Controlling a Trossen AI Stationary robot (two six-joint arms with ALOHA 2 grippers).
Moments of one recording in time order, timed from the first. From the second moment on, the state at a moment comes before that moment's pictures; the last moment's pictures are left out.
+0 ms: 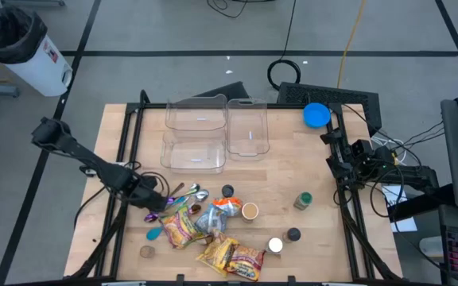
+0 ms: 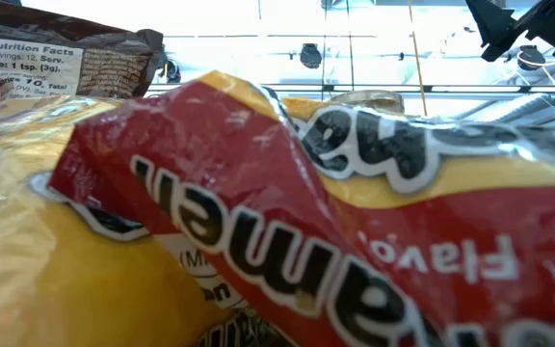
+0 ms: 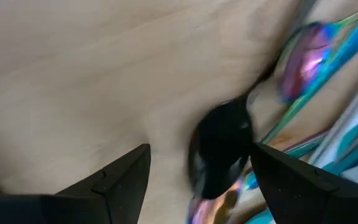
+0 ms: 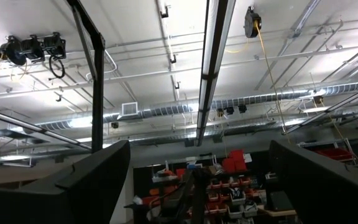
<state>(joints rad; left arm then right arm) -0.52 1.05 0.41 -0.66 0.10 -1.79 -0.09 0.03 0.01 0.73 -0.05 0.19</state>
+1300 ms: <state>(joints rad) -0.53 1.10 0.47 -0.67 -0.08 -1.72 -0.09 0.03 0.01 0.73 -0.05 0.19</state>
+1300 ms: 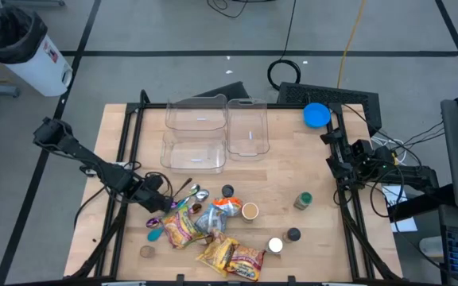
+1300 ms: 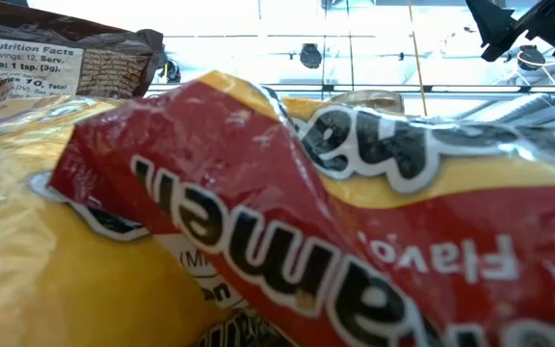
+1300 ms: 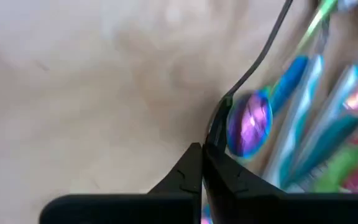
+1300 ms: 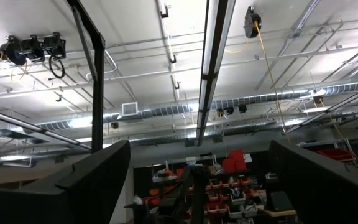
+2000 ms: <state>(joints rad) -0.40 1.10 0.92 -0.95 -0.47 -1.20 -0.09 0.03 0.02 0.73 -0.05 0.19</state>
